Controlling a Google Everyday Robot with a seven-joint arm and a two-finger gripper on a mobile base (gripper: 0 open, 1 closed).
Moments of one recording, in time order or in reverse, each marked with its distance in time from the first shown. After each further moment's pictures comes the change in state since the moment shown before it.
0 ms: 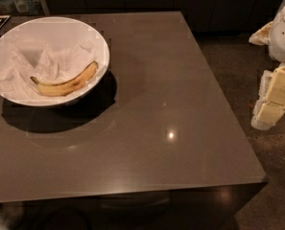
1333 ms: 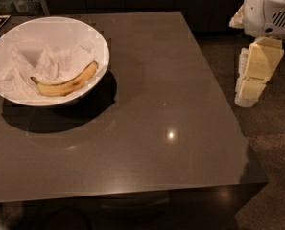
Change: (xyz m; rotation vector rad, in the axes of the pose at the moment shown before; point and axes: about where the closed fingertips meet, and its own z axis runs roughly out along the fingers) arm -0.037 -0.025 -0.006 -0.026 0.070 -0.065
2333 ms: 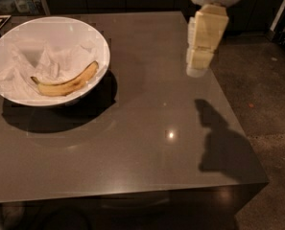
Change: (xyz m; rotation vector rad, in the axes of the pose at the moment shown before) arm -0.093 -0.027 -0.020 0.059 -0.066 -0.125
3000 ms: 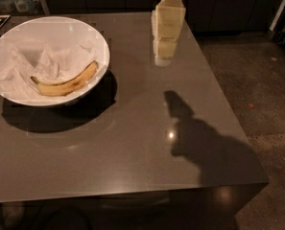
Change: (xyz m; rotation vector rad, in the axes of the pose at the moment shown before) arm -0.066 -0.028 0.016 0.031 -0.020 -0.136
